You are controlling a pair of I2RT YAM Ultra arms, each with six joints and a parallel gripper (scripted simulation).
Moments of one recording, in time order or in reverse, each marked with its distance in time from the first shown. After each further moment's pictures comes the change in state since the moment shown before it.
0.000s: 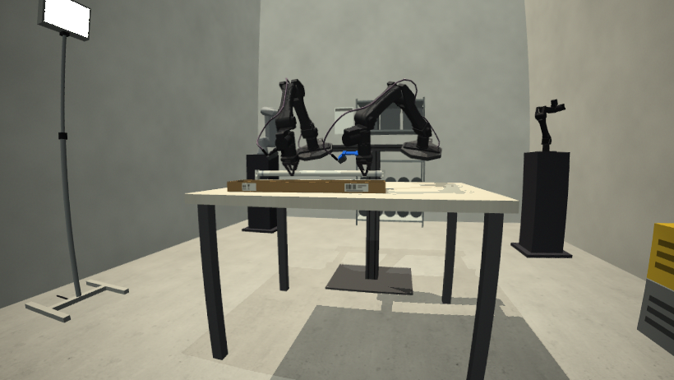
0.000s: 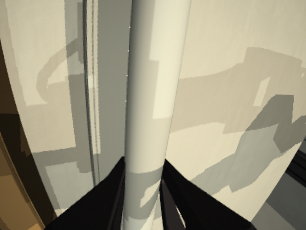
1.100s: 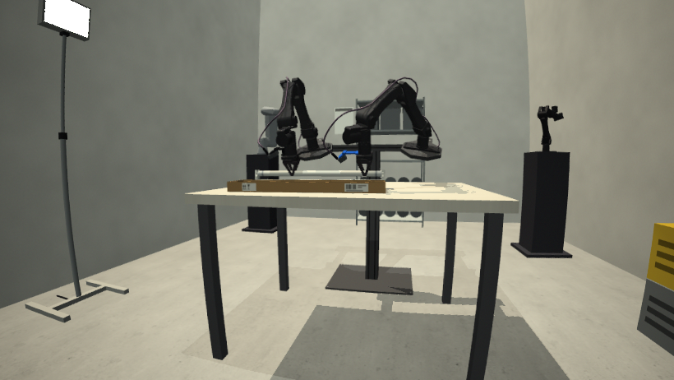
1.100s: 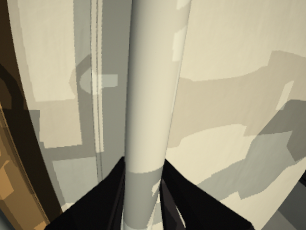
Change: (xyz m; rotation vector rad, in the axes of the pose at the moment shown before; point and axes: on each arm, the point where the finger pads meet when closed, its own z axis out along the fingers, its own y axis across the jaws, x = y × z) left arm 0.000 0.000 0.000 -0.087 -0.001 0.000; right arm 0.000 0.000 0.000 -0.090 0.002 0.000
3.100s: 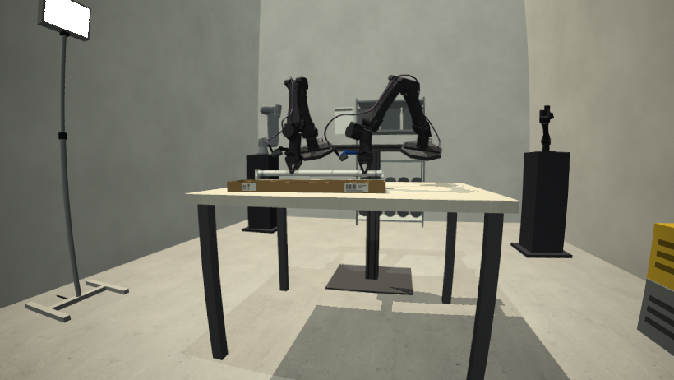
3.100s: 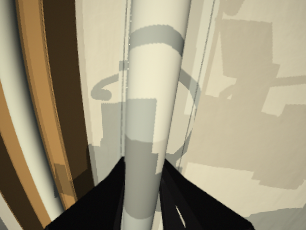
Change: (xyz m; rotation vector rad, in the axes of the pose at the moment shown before) left arm 0.000 -0.001 0.000 -0.512 0.000 0.001; right arm 0.000 -0.001 -0.001 -0.511 -0.001 -0.001
